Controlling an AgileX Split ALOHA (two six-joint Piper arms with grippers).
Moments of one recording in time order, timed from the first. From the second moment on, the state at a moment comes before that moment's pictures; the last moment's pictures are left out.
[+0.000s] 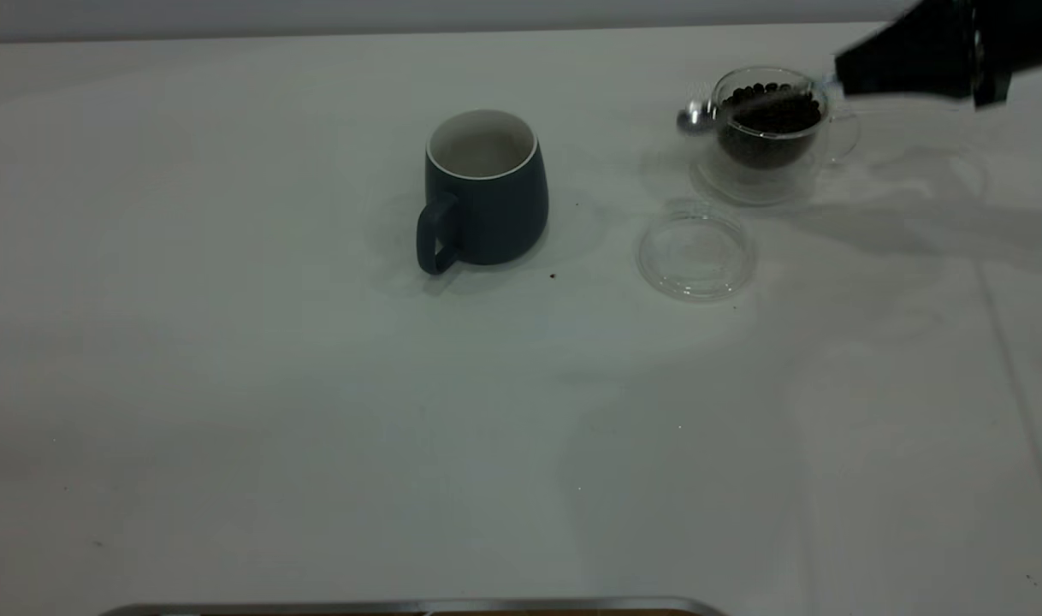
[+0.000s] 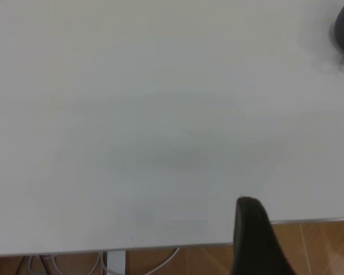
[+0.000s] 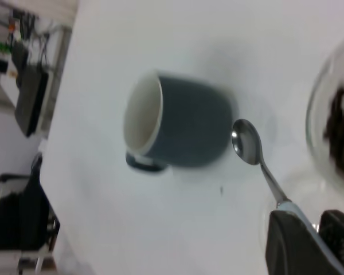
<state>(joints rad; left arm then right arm) -0.04 -0.02 -0.48 -0.01 1.14 0.01 -0.22 2.45 -1.51 1.28 1.15 -1.24</state>
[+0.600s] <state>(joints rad) -0.04 -0.02 -0.48 -0.01 1.14 0.01 -0.30 2.45 -1.60 1.19 1.07 -1.07</state>
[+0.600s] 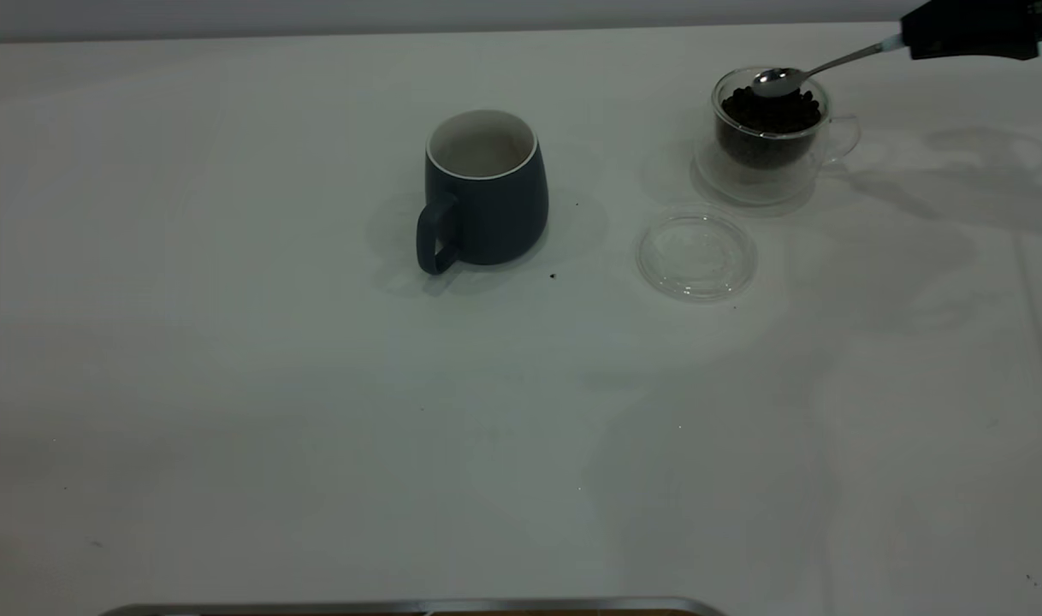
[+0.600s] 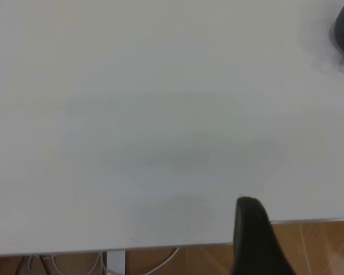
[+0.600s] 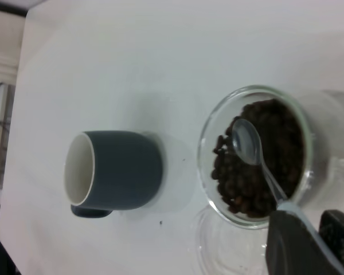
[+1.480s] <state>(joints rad) -0.04 -0.02 -0.48 -0.01 1.14 0.01 -0.27 2.45 -1.60 1.14 0.97 -1.06</state>
